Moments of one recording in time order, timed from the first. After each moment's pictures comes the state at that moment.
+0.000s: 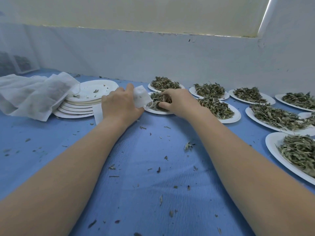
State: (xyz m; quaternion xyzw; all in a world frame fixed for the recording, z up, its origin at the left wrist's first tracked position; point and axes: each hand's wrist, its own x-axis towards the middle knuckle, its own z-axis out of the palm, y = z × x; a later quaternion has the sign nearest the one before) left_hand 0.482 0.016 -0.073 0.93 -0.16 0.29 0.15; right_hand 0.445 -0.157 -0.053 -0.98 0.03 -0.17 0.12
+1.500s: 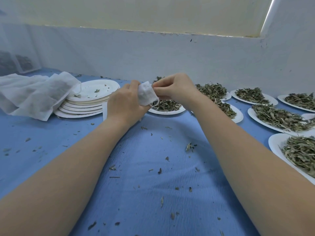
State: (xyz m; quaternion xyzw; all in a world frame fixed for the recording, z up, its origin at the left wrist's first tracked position) left_hand 0.474 0.010 -0.070 0.88 -0.23 0.35 0.25; right_hand 0.434 -0.140 -0.023 -0.83 -0.04 -0.14 0.54
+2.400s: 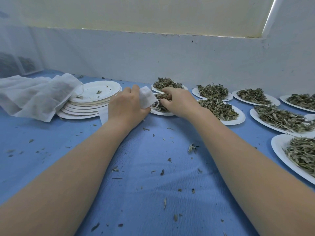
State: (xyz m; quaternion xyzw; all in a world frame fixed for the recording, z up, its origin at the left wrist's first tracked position) left_hand 0.482 0.011 -0.076 0.91 -0.20 0.32 0.17; right_hand 0.450 -0.151 -0.052 -0.97 0.03 -0.17 0.19
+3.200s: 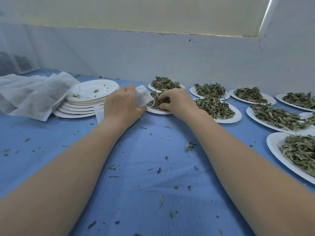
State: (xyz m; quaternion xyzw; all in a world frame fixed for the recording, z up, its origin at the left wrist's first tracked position) left_hand 0.481 0.014 -0.076 0.91 -0.20 0.32 0.19; right_hand 0.444 -0.152 -0.054 -0.97 -0.01 -0.18 0.18
